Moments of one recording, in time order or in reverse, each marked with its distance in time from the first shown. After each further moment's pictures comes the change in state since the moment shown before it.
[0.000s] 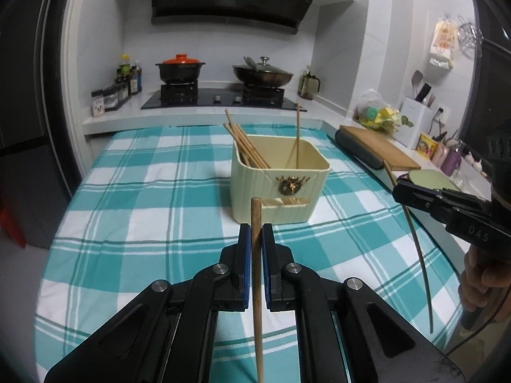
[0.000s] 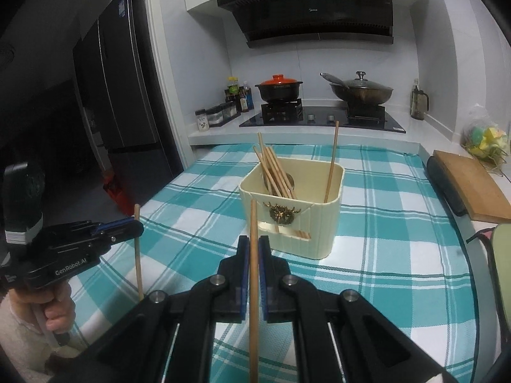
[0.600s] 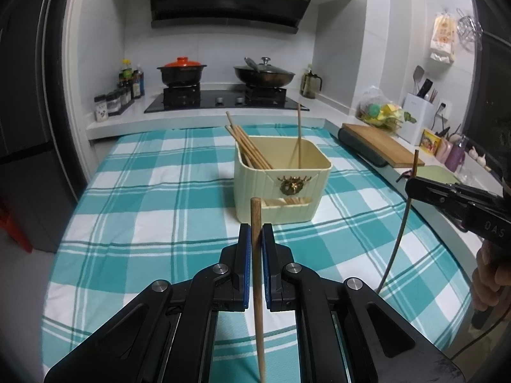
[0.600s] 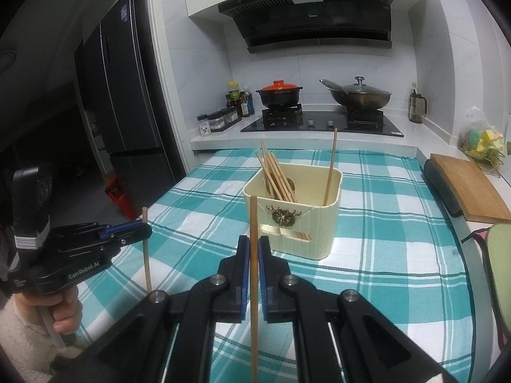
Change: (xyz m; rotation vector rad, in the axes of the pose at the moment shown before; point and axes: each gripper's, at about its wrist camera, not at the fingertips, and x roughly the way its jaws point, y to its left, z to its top) left arm -0.004 -0.005 -0.001 0.021 -0.003 0.025; right arm -0.018 0.002 -0.001 0.004 -0.017 0.004
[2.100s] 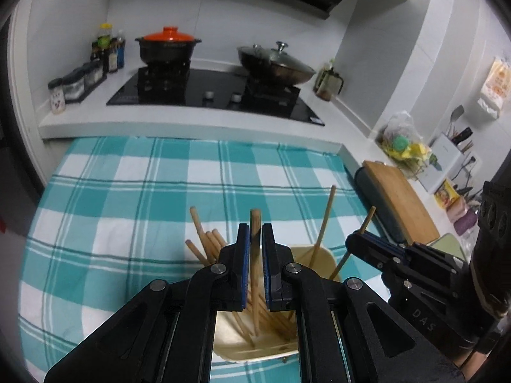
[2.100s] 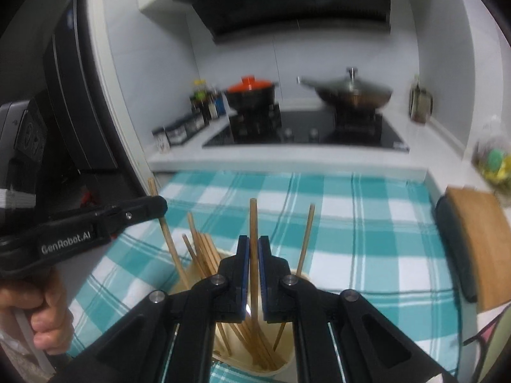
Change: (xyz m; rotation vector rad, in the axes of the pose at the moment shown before) left arm 0.203 0.013 0.186 -0.170 0.170 -0.057; right arm 0.177 -0.096 0.158 0.067 0.106 -0.047
